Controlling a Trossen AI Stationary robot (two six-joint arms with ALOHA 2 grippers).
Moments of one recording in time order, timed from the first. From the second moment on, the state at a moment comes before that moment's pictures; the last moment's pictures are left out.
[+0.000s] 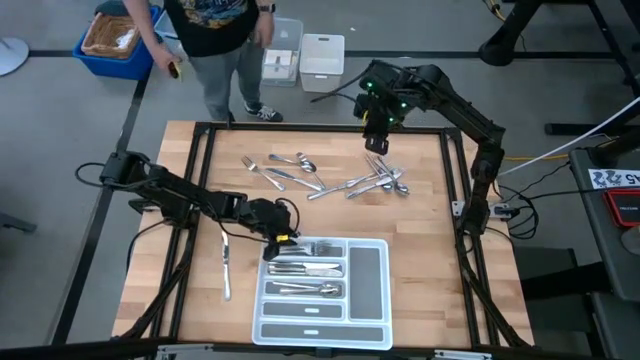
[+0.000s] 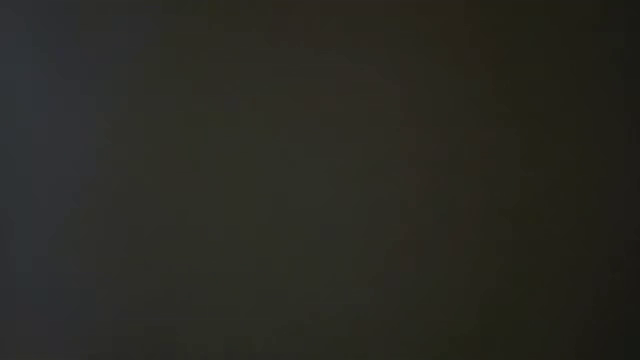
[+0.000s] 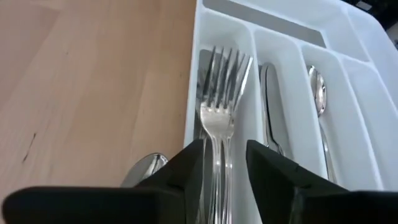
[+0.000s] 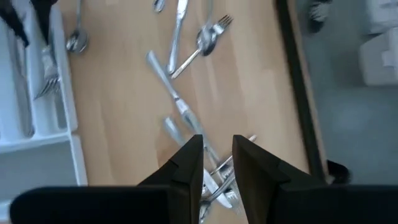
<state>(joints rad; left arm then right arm) -0.13 1.43 0.52 0.27 0.08 -0.34 -0.48 1.88 2.30 -1.56 -0.15 -0.29</state>
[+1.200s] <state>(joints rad) 0.04 1.43 0.52 0.40 0.03 -0.57 -0.71 1.88 1.22 -0.93 -0.07 0.03</state>
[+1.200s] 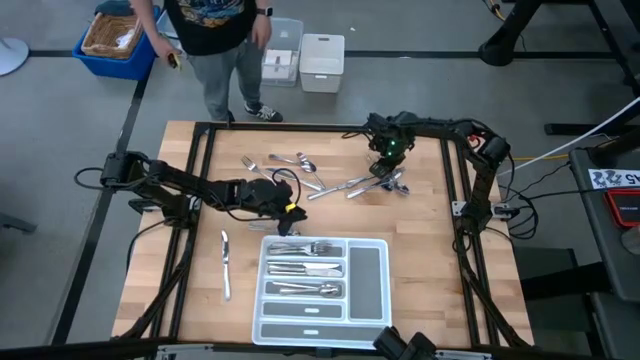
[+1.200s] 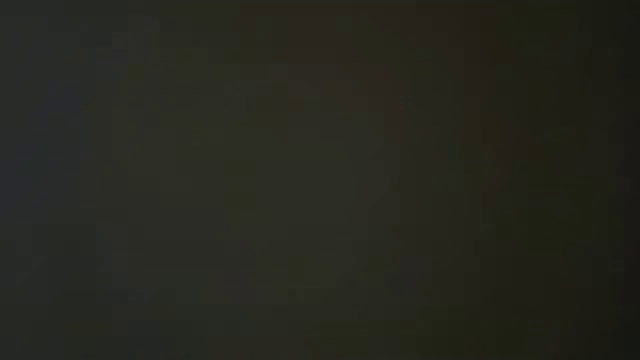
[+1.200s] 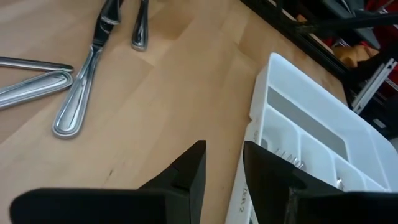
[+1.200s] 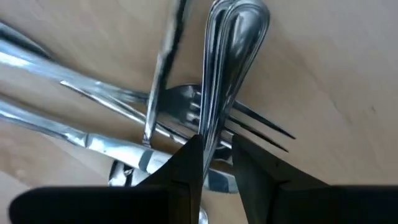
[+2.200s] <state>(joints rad) 0.04 1.43 0.52 0.40 0.03 -0.57 -0.71 1.88 1.16 -0.90 -0.10 0.05</state>
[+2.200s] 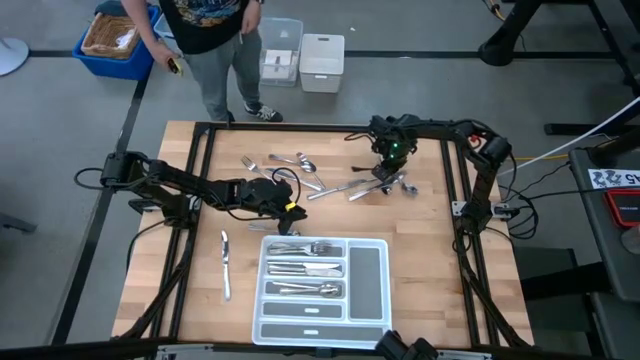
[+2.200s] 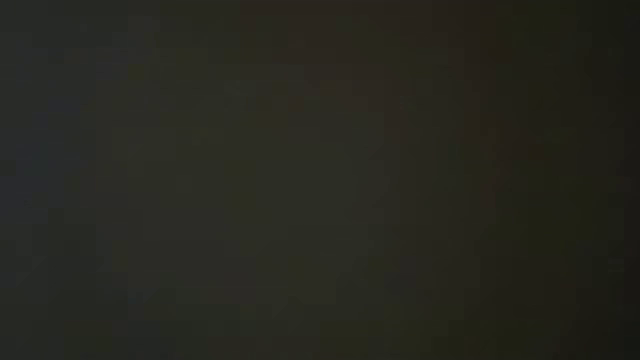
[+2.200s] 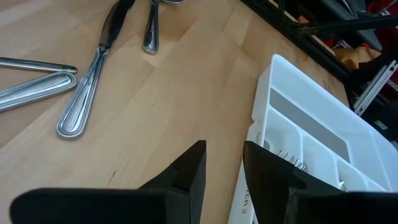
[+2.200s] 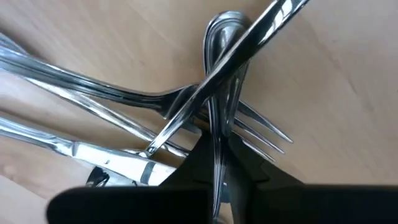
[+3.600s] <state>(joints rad) 0.04 1.43 0.52 0.40 -0.09 -0.52 -0.34 1.94 1.31 -0.63 -0.25 0.07</state>
